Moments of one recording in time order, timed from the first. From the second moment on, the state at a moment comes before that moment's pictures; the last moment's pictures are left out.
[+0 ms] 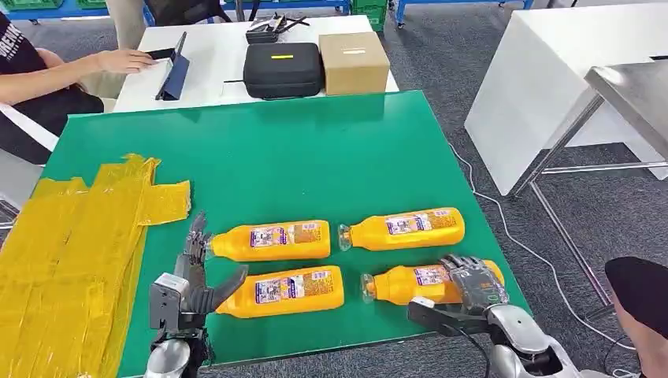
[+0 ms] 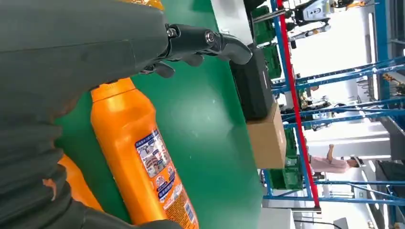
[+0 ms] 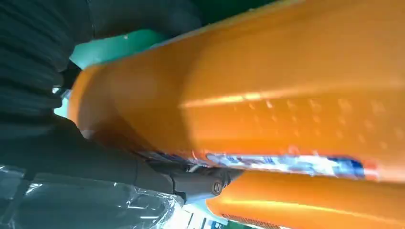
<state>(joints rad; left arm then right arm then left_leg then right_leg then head) -0.11 -0.22 -0.13 -1.18 -0.19 0.16 -0.59 0.14 -0.36 0.19 -1.51 1.07 0.16 0.11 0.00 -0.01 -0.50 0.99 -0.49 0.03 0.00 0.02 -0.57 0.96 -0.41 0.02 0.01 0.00</state>
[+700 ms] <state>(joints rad) -0.10 -0.22 -0.12 -1.18 -0.19 0.16 -0.59 0.13 -0.37 0.22 -1.50 1.04 0.08 0.08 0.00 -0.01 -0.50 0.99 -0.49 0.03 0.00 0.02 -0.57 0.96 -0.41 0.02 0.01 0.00</state>
